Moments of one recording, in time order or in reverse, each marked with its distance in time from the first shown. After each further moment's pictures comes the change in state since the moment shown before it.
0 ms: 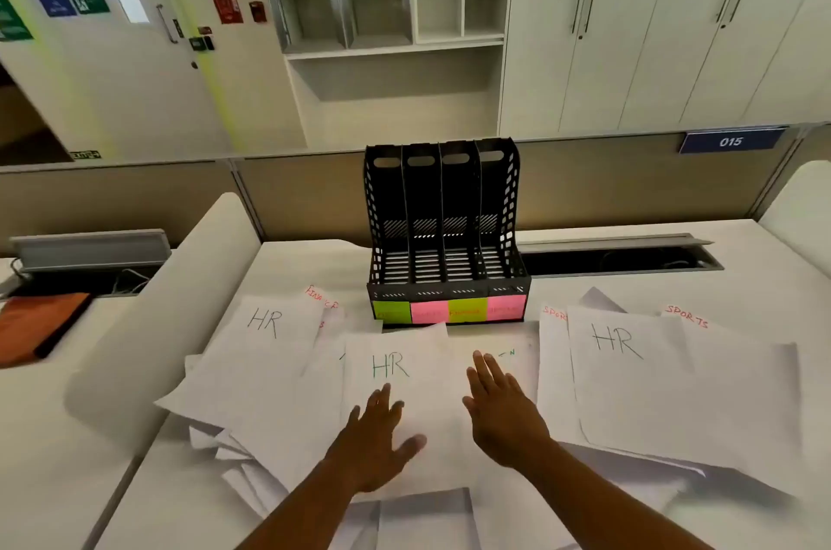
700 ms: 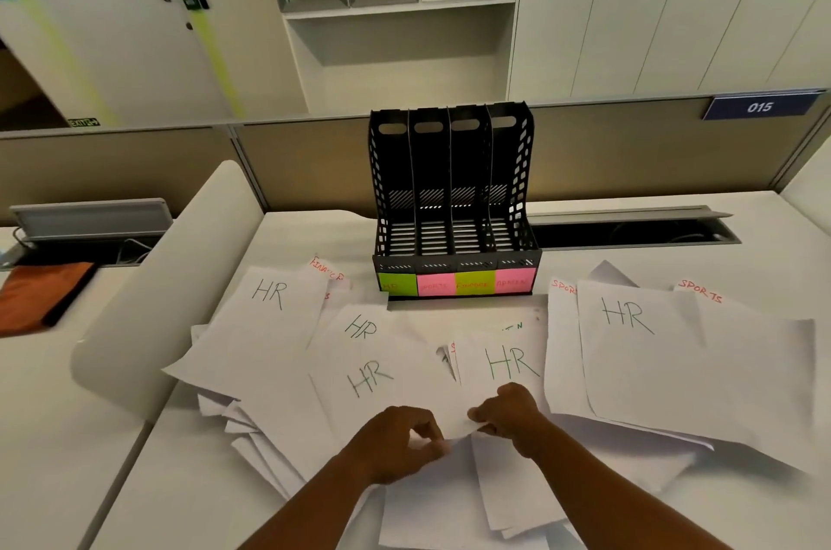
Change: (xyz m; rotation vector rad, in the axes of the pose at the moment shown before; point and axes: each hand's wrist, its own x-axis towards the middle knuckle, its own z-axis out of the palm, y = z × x) left_hand -0.008 0.010 0.025 -0.451 -0.032 0.140; right_hand 0.005 -0.003 0.025 1.130 -0.171 0.711
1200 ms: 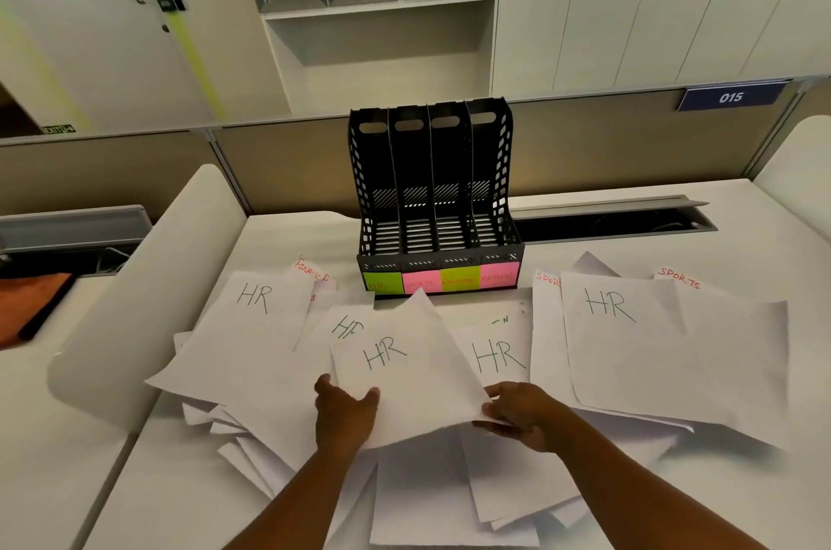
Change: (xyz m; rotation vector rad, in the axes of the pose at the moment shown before) left_hand 0.015 -0.011 -0.018 -0.460 0.565 -0.604; right_hand -0.009 0.005 -0.037 0.308 -0.198 0.127
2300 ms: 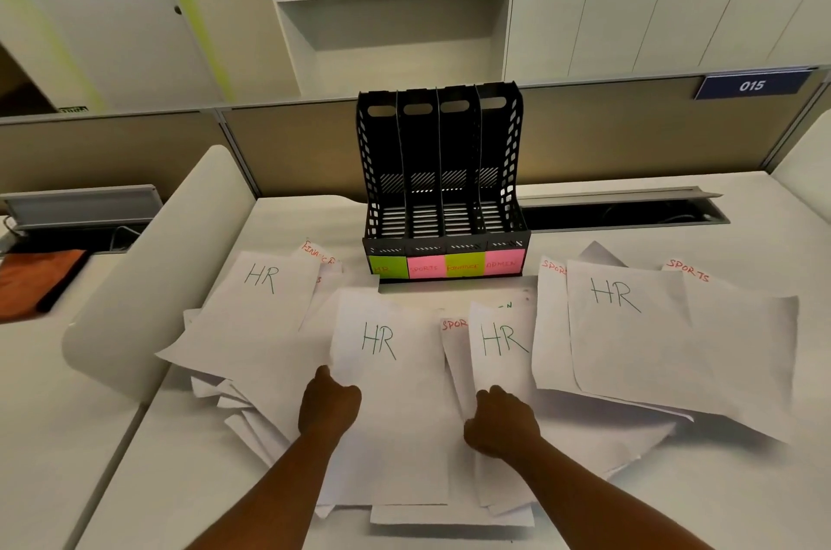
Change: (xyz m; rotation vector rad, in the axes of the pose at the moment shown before) left_hand 0.001 -0.014 -0.020 0.138 -0.026 -0.018; right_hand 0.010 0.048 0.028 -1.356 0.299 -0.408
